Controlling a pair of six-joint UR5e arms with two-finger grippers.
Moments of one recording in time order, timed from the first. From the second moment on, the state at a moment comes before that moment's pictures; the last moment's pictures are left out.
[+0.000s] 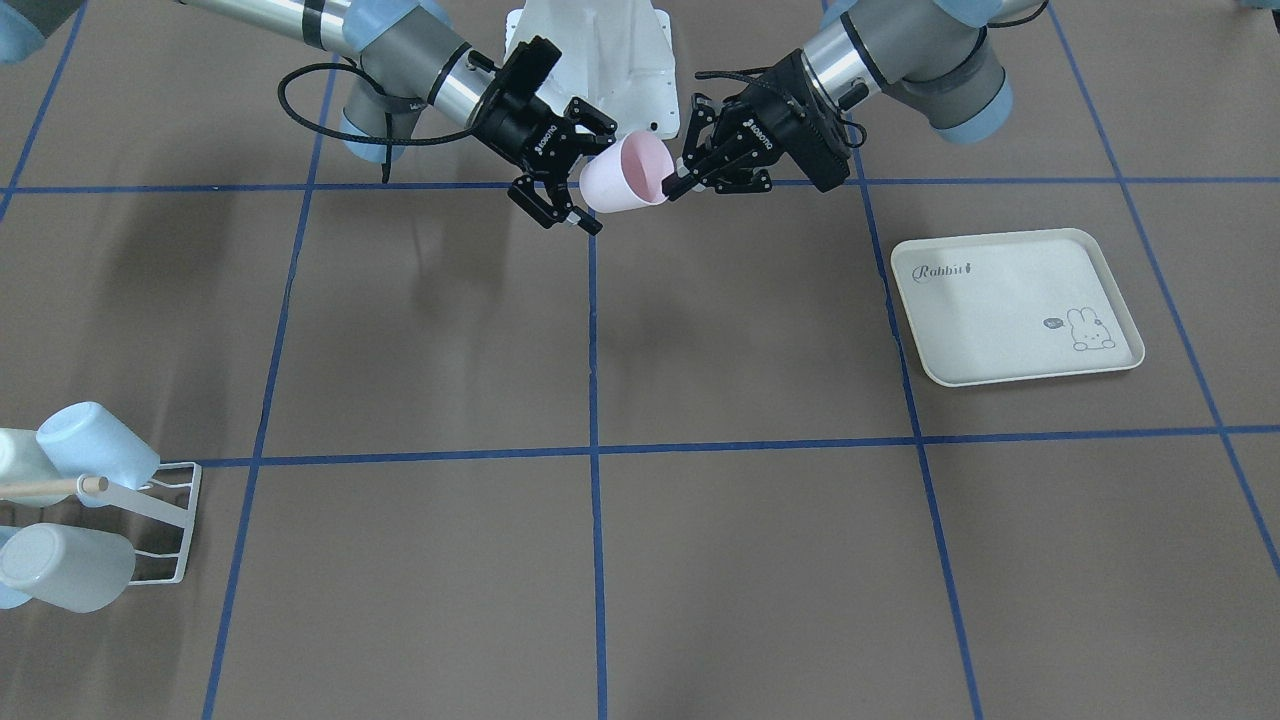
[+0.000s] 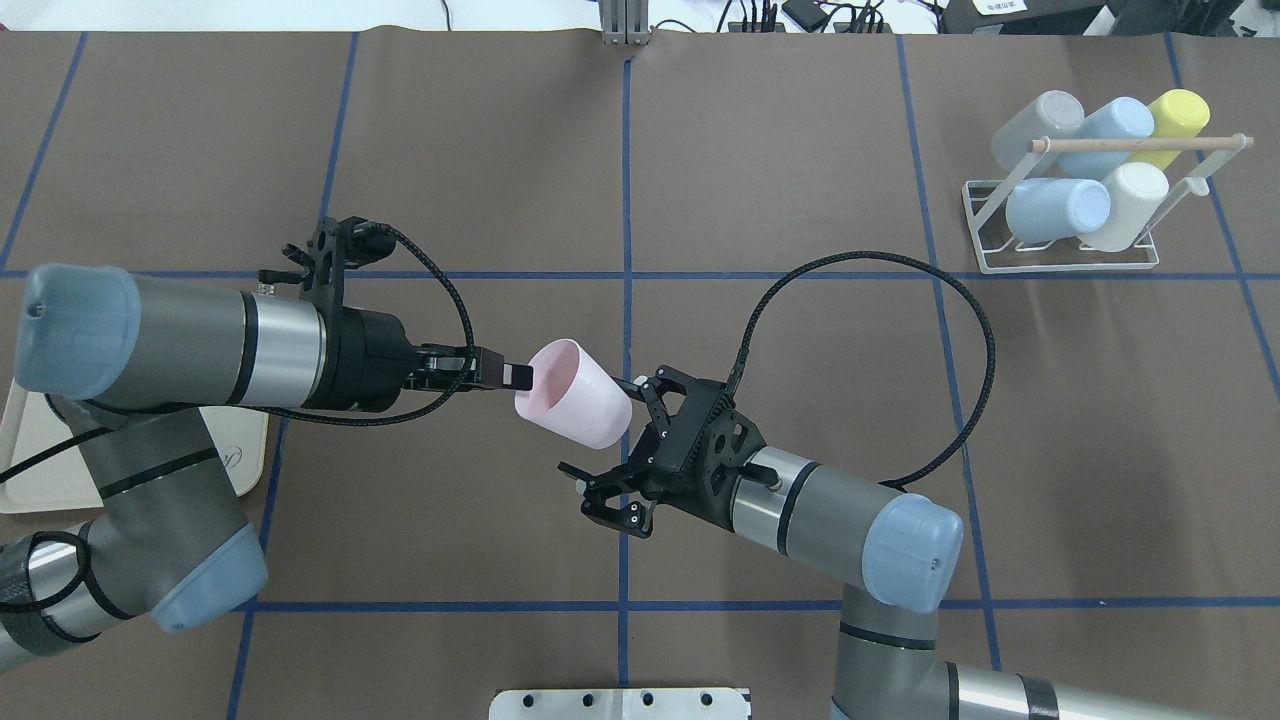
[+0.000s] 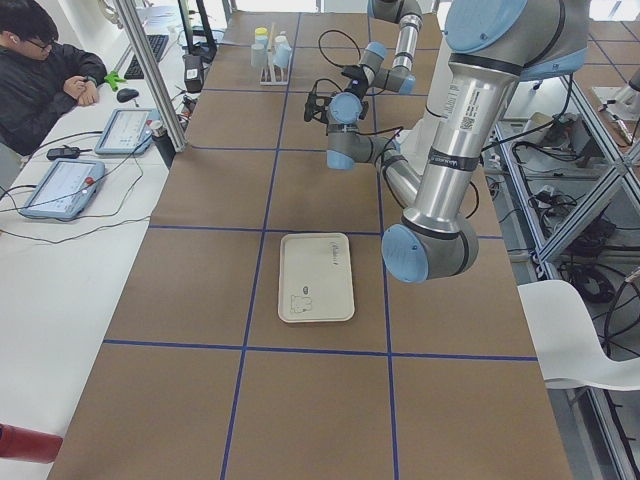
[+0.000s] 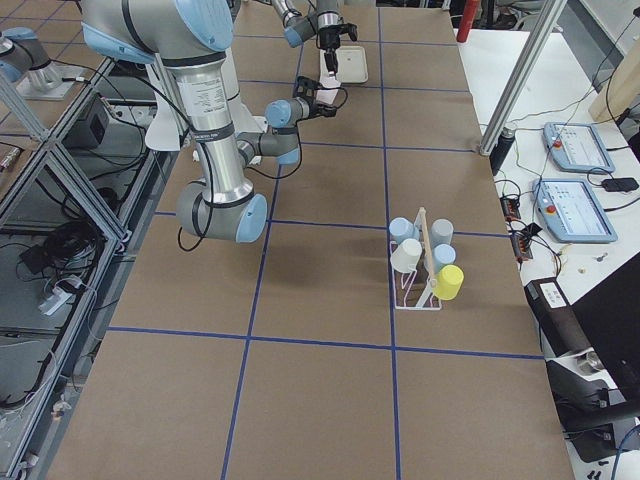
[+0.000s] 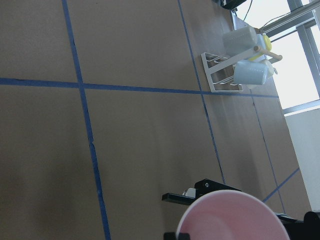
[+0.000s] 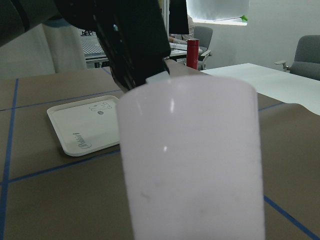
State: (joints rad) left arm -0.58 -1.91 -1.86 -2.58 -1.99 -1.38; right arm 0.24 -1.12 1.62 -0.24 1.34 0.30
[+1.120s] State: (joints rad) left arm -0.57 -1.91 -1.83 -2.59 -1.98 -1.37; right arm 0.24 -1.12 1.62 -0.24 1.34 0.30
